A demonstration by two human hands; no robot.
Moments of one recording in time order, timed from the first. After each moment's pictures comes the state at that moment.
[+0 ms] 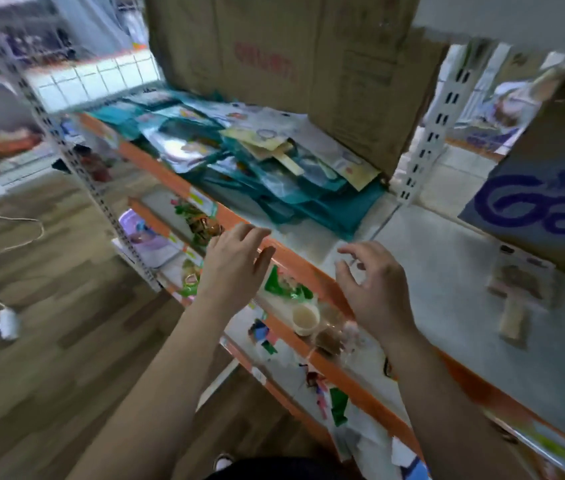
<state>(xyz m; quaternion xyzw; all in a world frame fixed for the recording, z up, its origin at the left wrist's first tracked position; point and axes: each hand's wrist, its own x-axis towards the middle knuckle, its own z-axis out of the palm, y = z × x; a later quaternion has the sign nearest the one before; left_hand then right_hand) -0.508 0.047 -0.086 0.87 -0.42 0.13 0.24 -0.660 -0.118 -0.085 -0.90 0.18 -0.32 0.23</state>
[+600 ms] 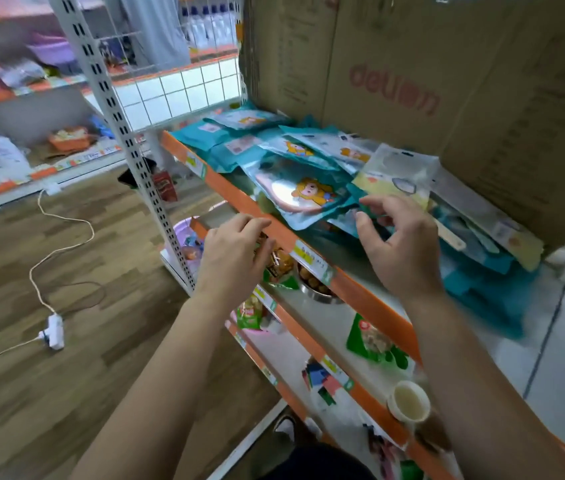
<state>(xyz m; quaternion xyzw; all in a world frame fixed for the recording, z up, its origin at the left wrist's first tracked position) -0.272 0.141 -0.078 0.88 -0.36 0.17 0.26 -0.391 -0.060 -0.037 -0.88 0.11 -0.39 0.25</state>
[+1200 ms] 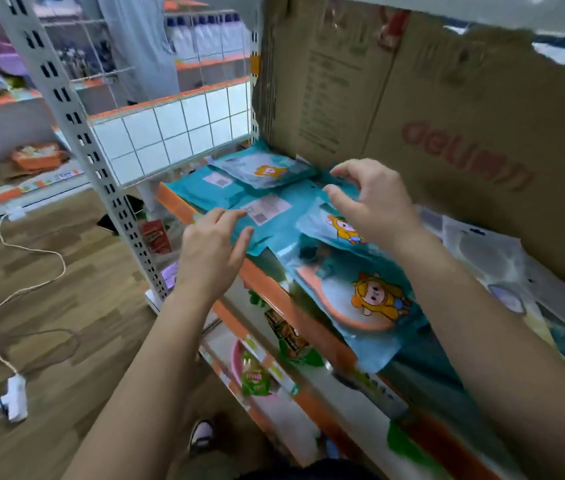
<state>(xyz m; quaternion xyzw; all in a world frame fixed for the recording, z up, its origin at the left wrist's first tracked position) -0.026 0.126 -0.066 0.89 -0.33 0.15 0.28 -0.124 -0.093 0.013 -0.94 0.09 -0.26 0.20</state>
